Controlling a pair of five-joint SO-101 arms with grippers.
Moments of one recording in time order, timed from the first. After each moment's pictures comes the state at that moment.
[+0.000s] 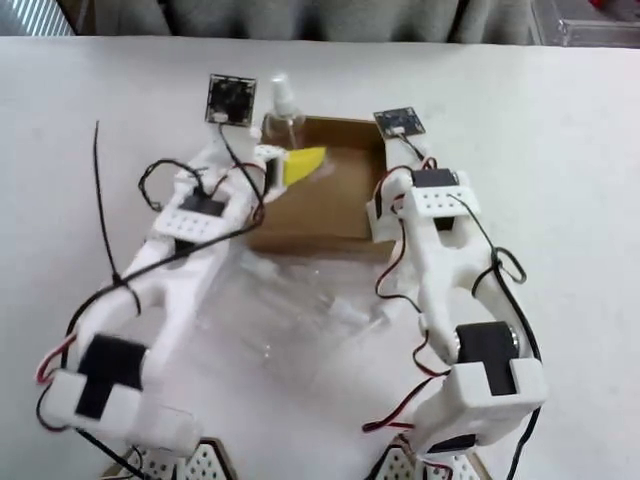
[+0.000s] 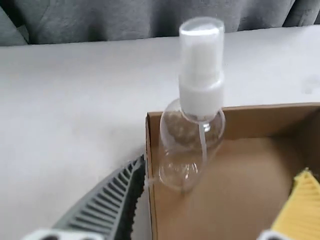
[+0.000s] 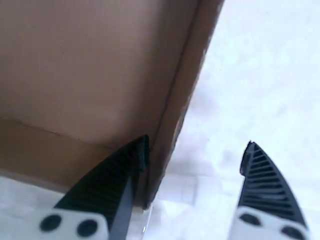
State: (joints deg) left arm 6.8 -0.7 34.0 9.8 6.2; right arm -9.1 7.4 16.7 58.2 8.6
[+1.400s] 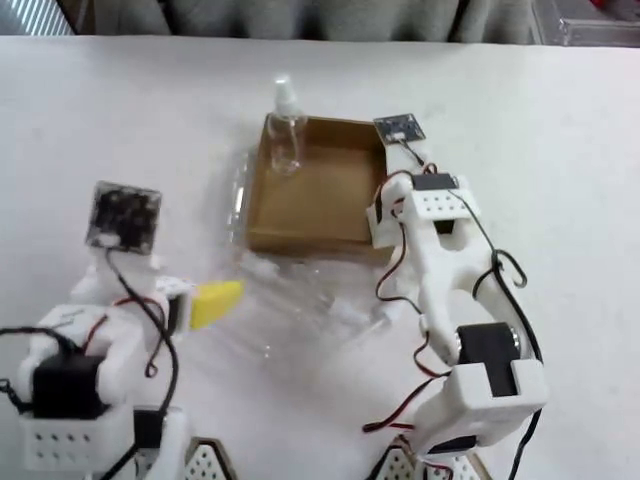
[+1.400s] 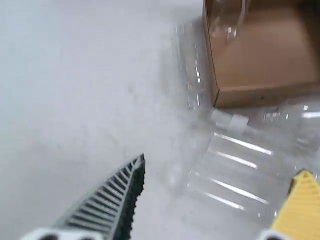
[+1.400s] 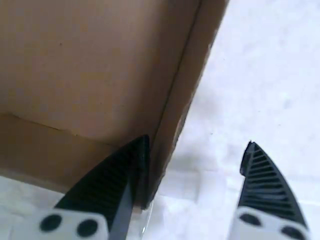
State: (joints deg) left arm -5.3 -69.1 46.7 81.7 -9.5; right arm -9.1 7.3 18.5 57.8 8.4
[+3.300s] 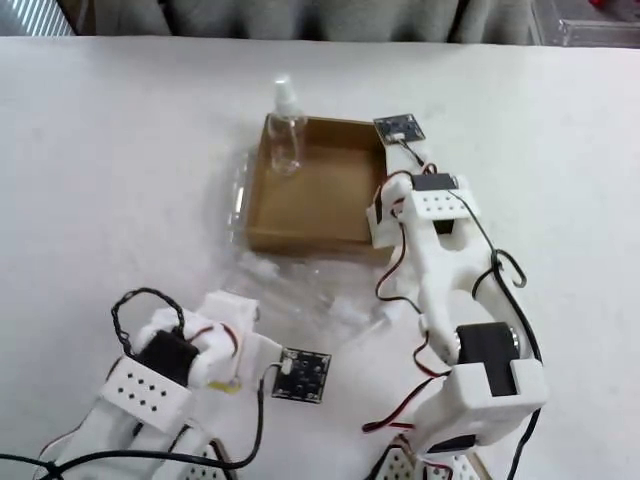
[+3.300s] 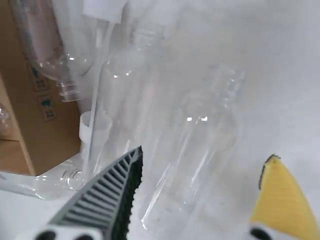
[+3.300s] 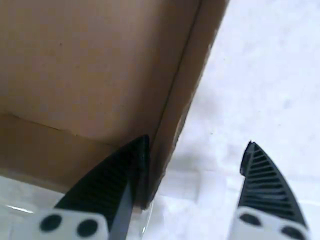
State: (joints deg) left arm 20.4 -62.2 75.8 61.5 -77.5; right arm -9.1 7.3 18.5 57.8 8.4
